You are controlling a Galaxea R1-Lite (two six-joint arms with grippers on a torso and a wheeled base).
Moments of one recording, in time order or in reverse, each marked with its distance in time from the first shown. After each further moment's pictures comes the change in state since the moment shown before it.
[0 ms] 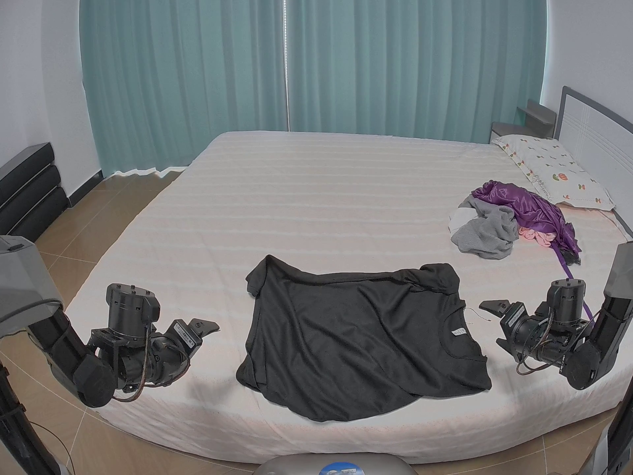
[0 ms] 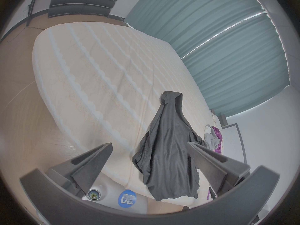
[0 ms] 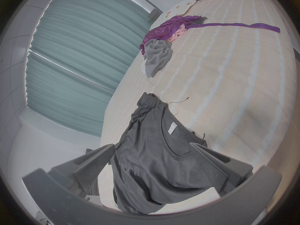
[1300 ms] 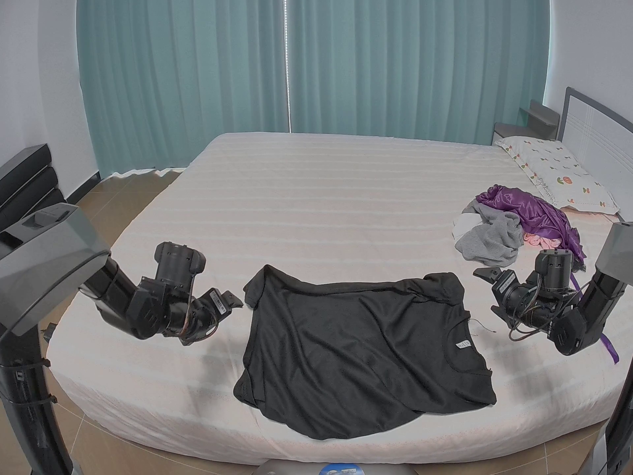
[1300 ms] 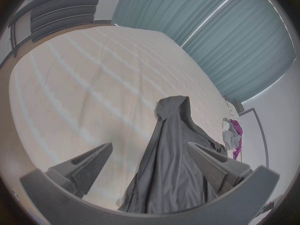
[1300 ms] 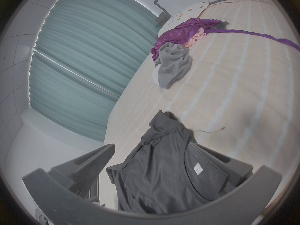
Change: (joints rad) left arm 0.013 0.231 -0.561 0.458 0.023 0.198; right arm -0.026 0.066 -0.301 0.163 -0.001 -0.033
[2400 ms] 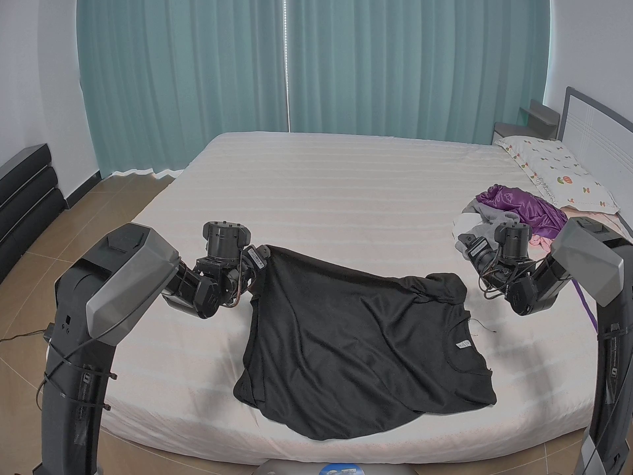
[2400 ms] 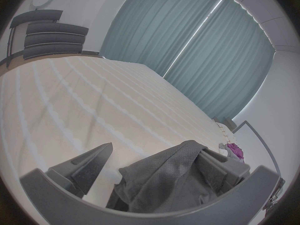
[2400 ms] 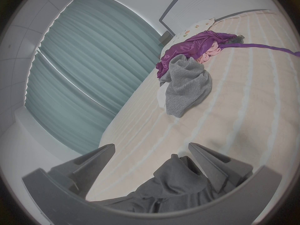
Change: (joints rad) left arm -0.051 0.369 -0.548 -0.177 0.226 0.082; right arm 0.020 0.321 -0.601 0.166 -0.219 -0.043
